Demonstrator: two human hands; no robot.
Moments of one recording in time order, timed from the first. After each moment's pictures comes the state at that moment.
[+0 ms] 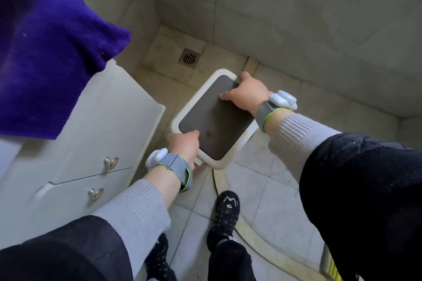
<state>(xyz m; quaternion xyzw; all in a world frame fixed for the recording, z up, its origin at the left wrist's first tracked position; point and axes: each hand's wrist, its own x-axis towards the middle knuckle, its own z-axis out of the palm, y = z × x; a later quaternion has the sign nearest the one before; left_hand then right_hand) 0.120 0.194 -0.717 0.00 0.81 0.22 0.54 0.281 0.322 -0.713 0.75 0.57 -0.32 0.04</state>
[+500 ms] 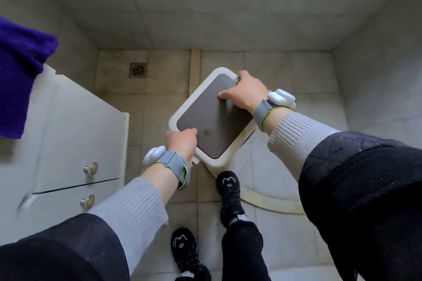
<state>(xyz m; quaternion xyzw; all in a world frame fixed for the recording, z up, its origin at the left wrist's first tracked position) 0.166 0.113 -0.711 0.20 0.75 0.13 0.62 0.373 0.150 -0.664 0.87 0.39 -0.30 -0.05</state>
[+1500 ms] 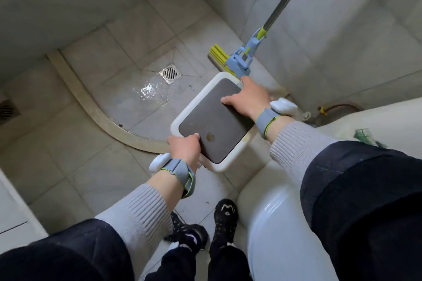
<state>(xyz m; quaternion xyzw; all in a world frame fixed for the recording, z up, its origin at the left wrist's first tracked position) 0.307 -0.169 -0.752 0.43 0.66 -0.08 0.61 0.492 -0.258 -0.692 0.95 0.08 -0.27 -0.15</state>
